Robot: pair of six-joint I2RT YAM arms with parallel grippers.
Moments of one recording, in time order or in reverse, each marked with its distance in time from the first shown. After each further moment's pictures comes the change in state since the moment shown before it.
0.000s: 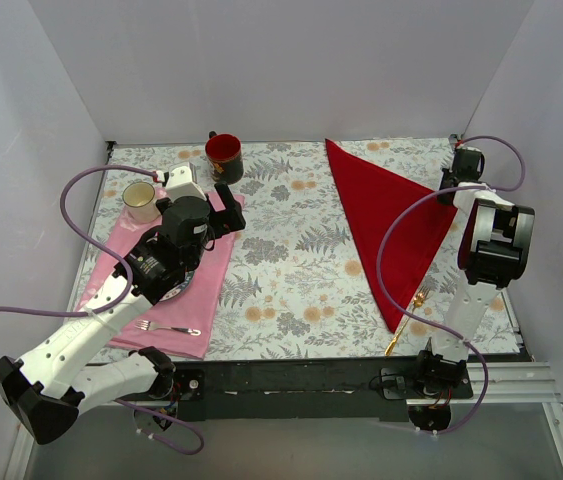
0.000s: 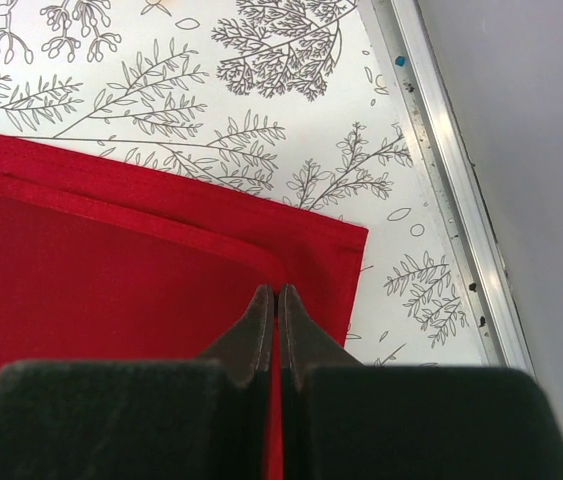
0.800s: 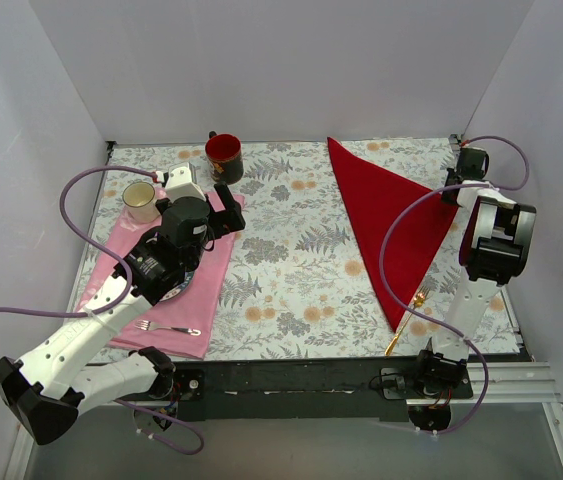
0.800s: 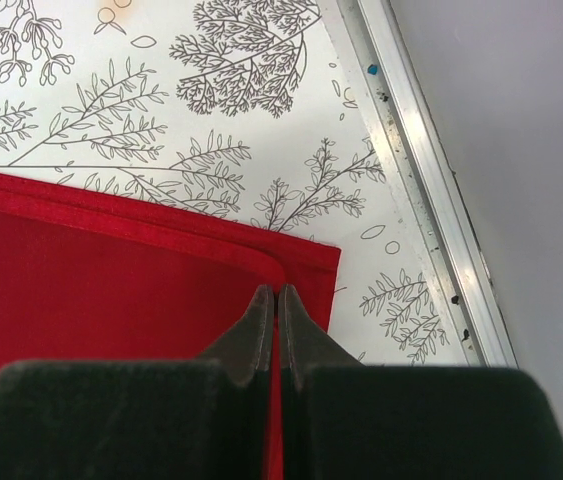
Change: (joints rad) left arm 0.000 -0.004 -0.003 0.000 -0.001 0.000; right arm -0.027 0.045 0.051 -0.023 0.006 0.004
